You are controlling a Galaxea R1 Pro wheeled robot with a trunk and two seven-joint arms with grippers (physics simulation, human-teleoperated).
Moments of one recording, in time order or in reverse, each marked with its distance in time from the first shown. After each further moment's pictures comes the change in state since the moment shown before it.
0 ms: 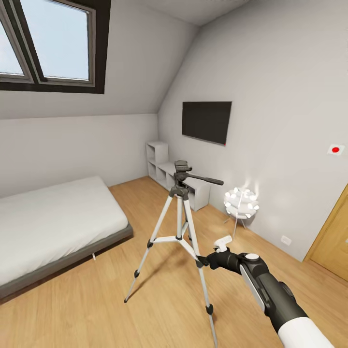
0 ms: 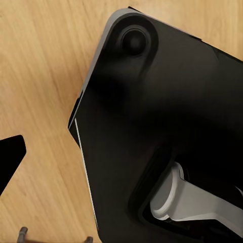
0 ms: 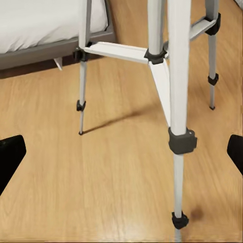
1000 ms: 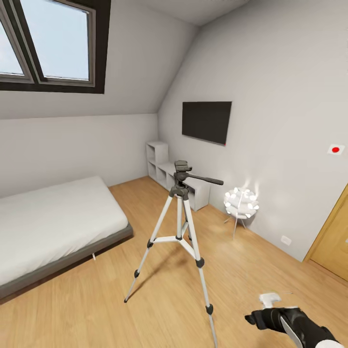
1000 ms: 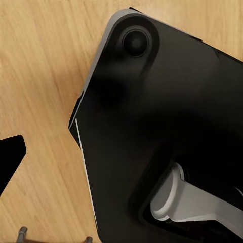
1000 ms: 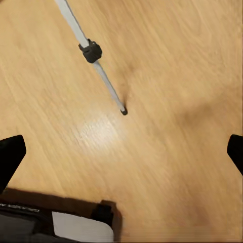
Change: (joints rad) left arm 0.000 0.000 0.004 0.002 0.001 -0.003 0.001; right arm -0.001 -0.157 -0.068 0.691 -0.006 -0.209 -0.109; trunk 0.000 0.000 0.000
